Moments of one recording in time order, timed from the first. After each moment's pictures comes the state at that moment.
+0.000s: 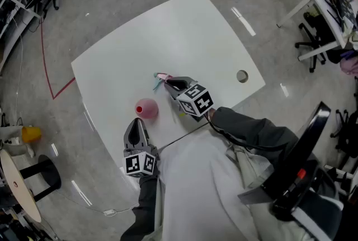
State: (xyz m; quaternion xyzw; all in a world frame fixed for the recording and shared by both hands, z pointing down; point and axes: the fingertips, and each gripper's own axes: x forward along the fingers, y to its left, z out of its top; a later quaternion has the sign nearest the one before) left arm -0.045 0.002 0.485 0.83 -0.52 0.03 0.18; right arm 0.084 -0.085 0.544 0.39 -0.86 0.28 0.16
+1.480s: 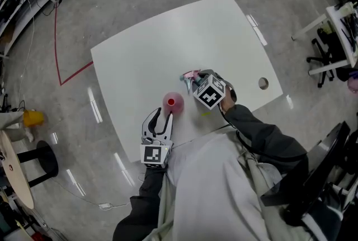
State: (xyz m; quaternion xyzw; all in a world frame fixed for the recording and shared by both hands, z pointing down) left arm -0.039 -0.001 0.506 0.90 -0.42 0.10 0.10; right arm 0.090 -0.097 0.603 0.35 -0.79 0.16 0.47
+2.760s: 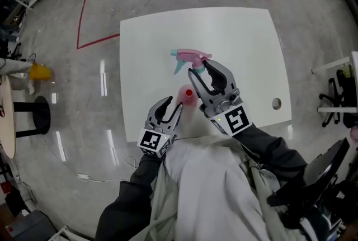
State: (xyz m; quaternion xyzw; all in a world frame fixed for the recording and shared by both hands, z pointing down) left arm -0.027 0.004 0.491 0.88 -0.44 0.04 0.14; right arm 0.027 -0.074 0.324 0.36 -0.92 -0.07 -0.14
